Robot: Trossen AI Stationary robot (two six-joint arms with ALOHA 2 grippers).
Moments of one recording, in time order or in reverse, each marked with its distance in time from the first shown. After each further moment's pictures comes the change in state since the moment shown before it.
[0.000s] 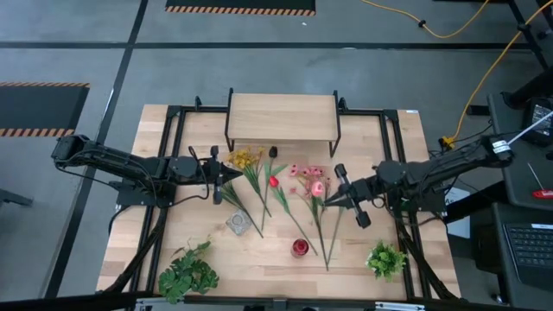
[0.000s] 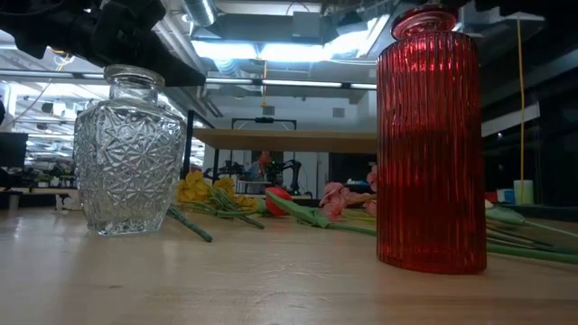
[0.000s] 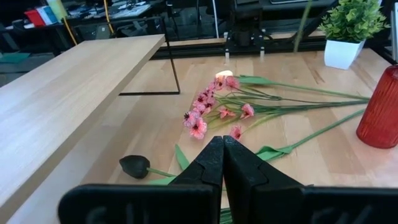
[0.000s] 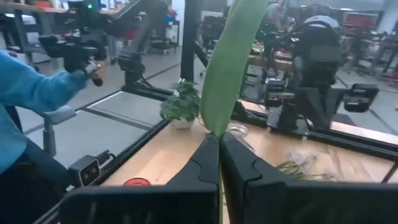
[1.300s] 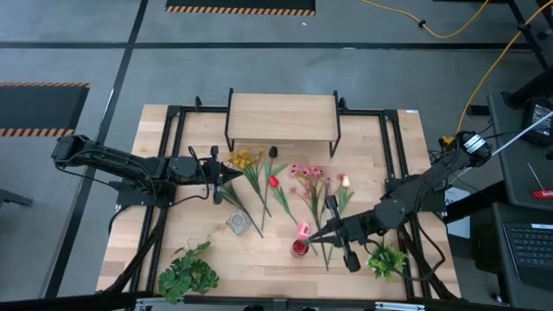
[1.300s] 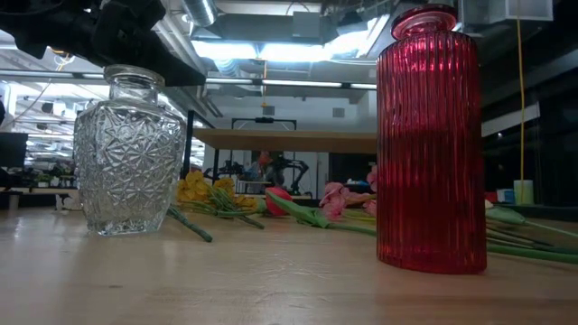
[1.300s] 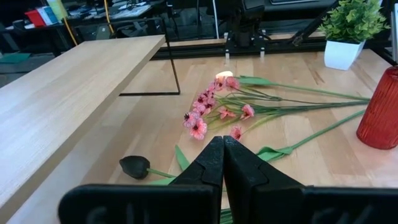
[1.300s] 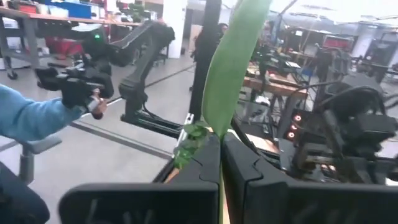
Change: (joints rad) left arm 0.000 0.000 0.000 0.001 0.000 -0.001; right arm 0.368 0.381 0.390 0.059 0.431 -0.031
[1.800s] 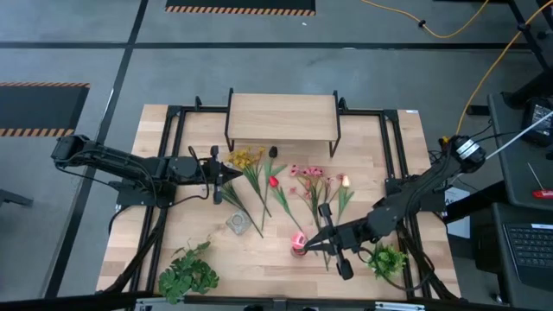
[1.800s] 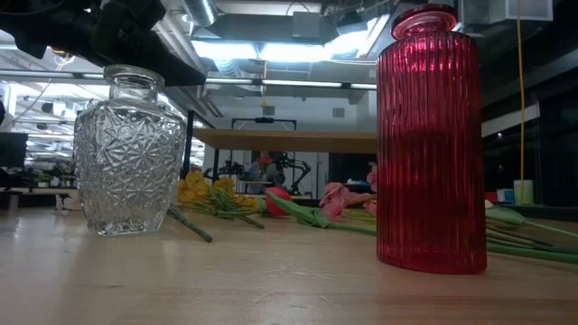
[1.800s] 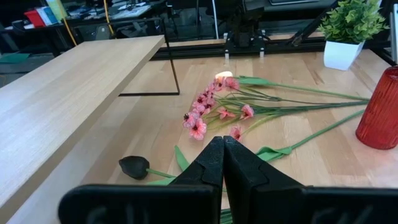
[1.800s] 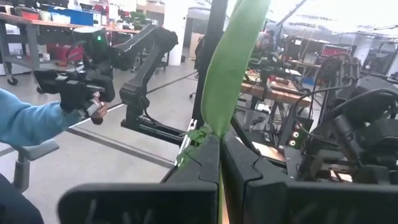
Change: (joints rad) left arm 0.000 0.000 0.000 0.000 0.002 0.000; right arm 0.014 0.108 0.000 0.147 0.002 -0.019
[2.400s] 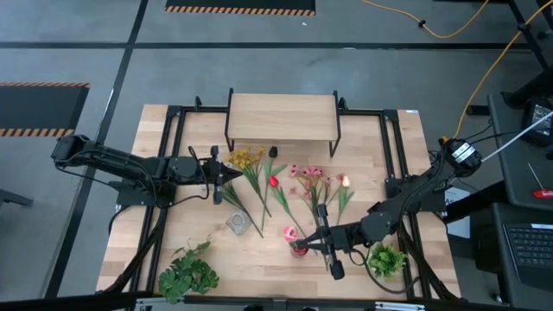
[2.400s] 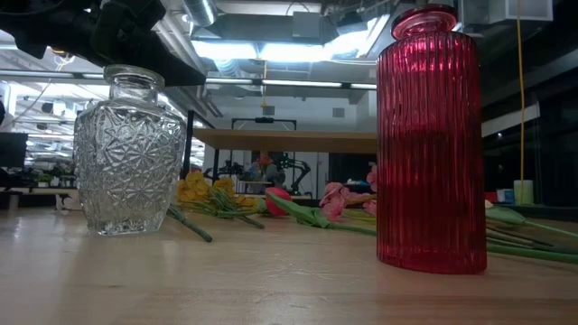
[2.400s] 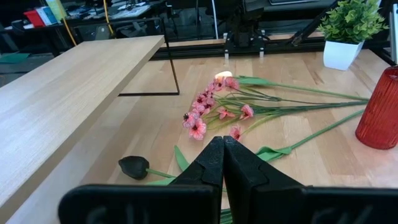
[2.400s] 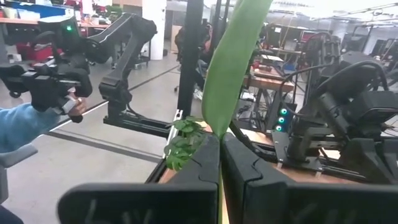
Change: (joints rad) left arm 0.000 0.000 0.000 0.000 0.001 0.000; right arm 0.006 0.063 0.000 0.037 0.096 0.053
